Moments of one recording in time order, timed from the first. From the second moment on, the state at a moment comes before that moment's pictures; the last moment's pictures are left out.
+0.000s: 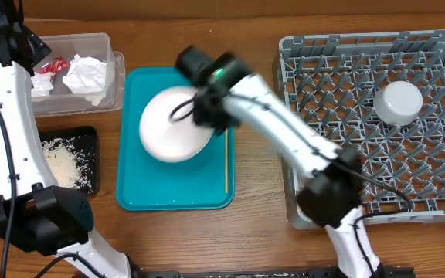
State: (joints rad) left arm 0.31 1.90 2.08 -1.12 -0.47 -0.47; right arm 0.70 2.23 2.31 -1.48 -0.01 0.76
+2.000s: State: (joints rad) left arm 0.31 1.90 2.08 -1.12 -0.47 -0.47; right arm 0.18 1.99 2.08 -1.45 0.49 0.69
